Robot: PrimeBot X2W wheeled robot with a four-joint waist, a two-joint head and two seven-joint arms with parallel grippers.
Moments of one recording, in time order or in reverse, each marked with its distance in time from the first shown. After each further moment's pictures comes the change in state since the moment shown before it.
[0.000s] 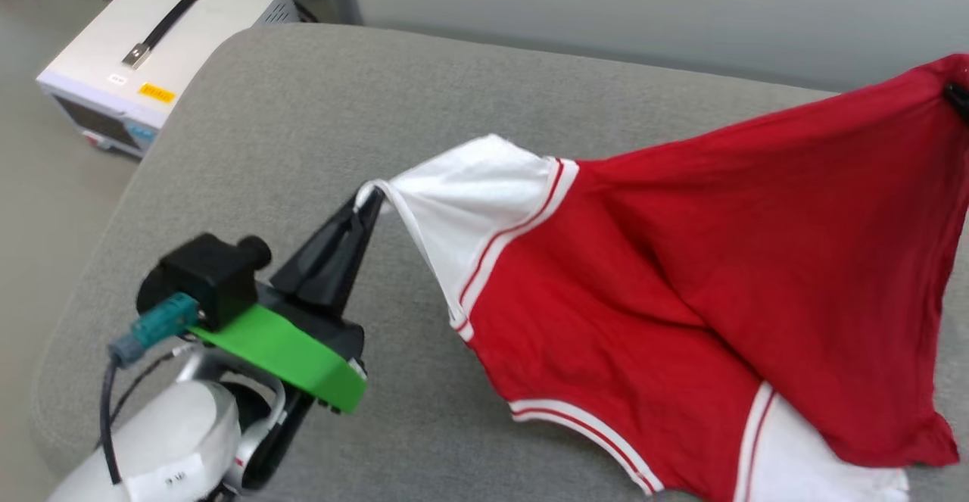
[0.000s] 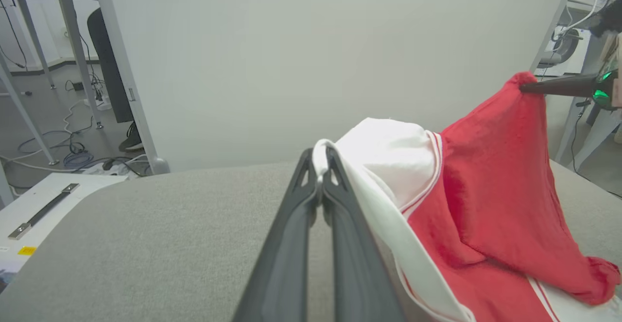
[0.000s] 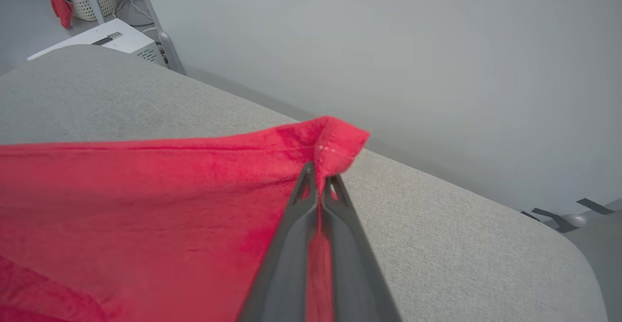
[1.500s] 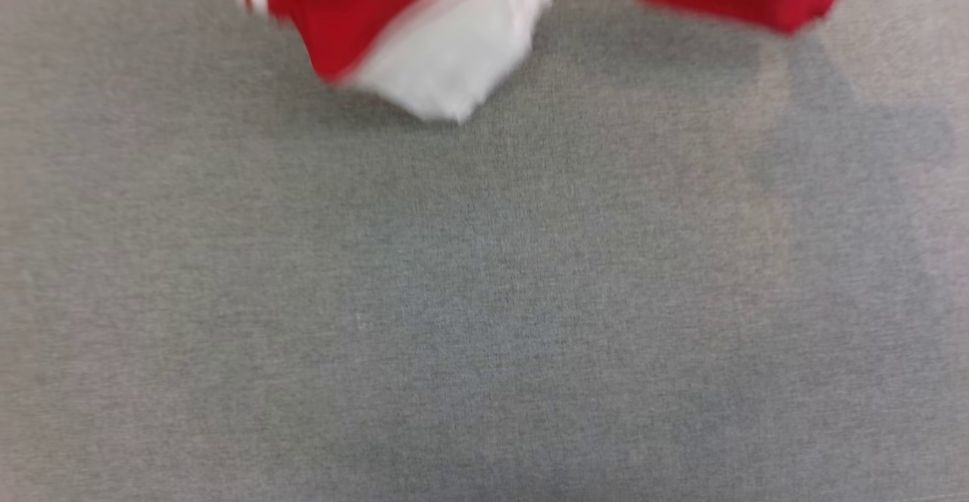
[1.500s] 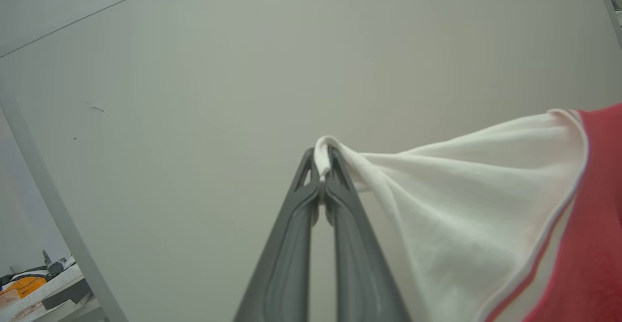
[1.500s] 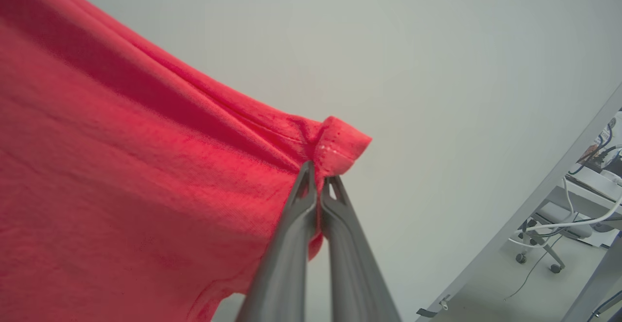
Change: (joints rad) left arm -1.234 0.128 0.144 0.407 0.181 -0.266 0.225; right arm -0.578 0.062 -0.070 -0.078 -0.285 0.001 -0.224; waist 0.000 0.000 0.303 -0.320
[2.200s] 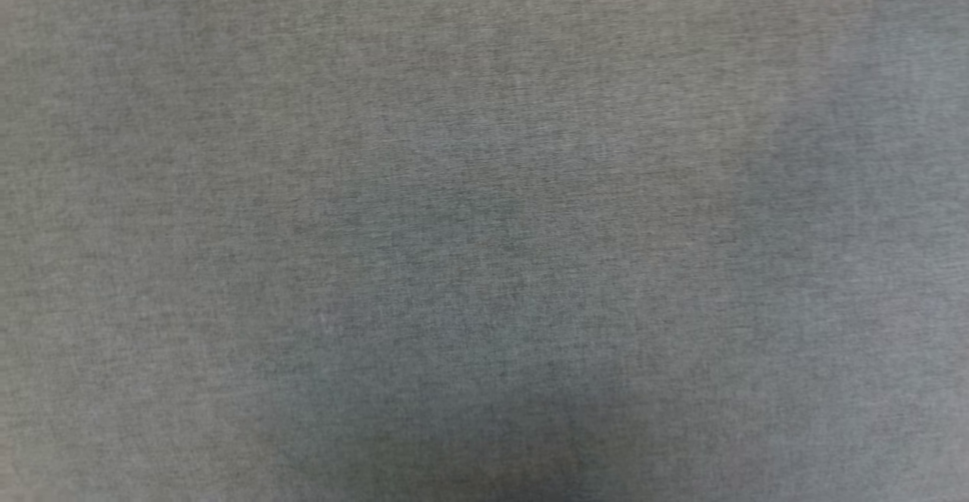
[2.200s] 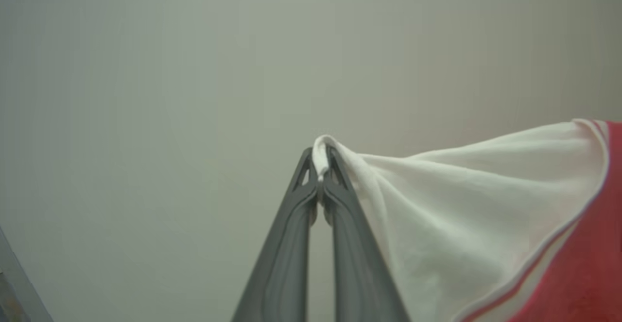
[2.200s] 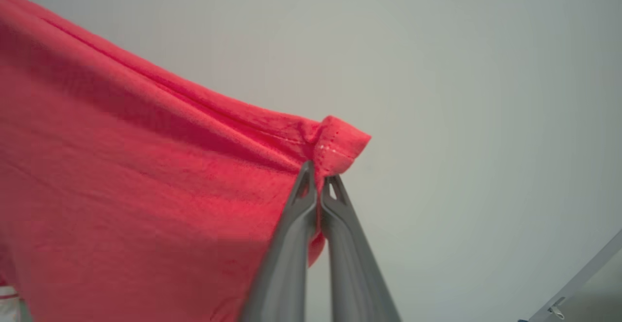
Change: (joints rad) left arm -0.417 -0.167 -0.120 0.567 0.170 -0.036 -0.363; right arm -0.430 0.239 -0.046 0.550 -0.213 0.000 -0.367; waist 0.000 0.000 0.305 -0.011
